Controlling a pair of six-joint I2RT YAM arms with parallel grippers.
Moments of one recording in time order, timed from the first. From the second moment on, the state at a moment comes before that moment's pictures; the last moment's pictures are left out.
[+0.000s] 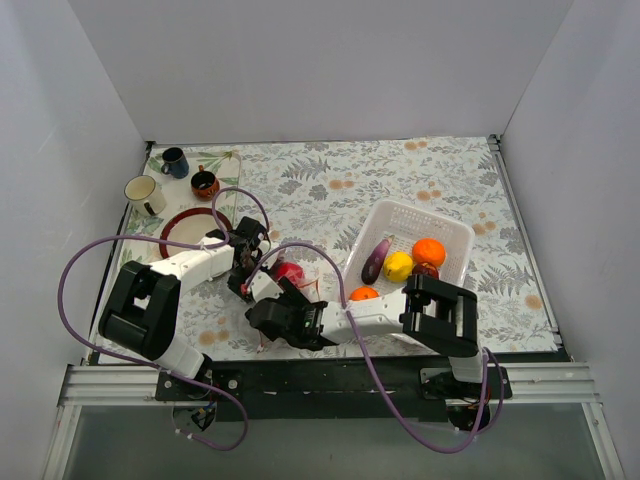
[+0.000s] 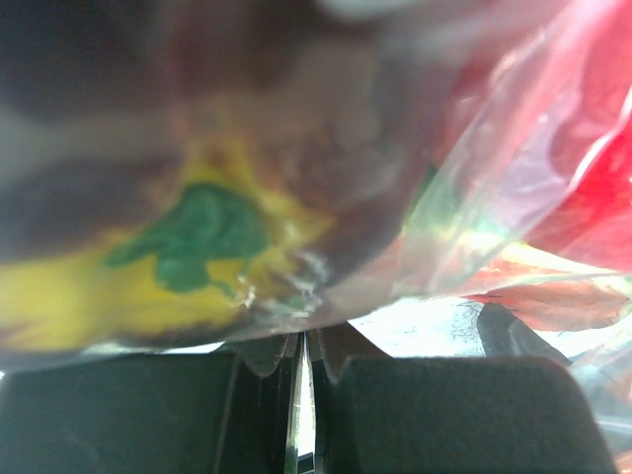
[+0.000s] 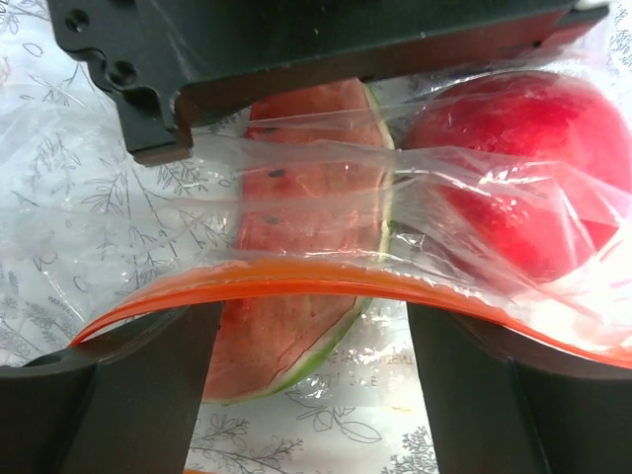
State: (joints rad) left arm -0.43 1.53 0.85 -0.74 0.10 0.17; right arm 1.42 1.94 1.20 -0.11 0.60 0.30
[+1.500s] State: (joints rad) left arm -0.43 1.53 0.85 -0.74 0.09 0.16; right arm 1.42 1.53 0.91 -0.22 0.44 0.39
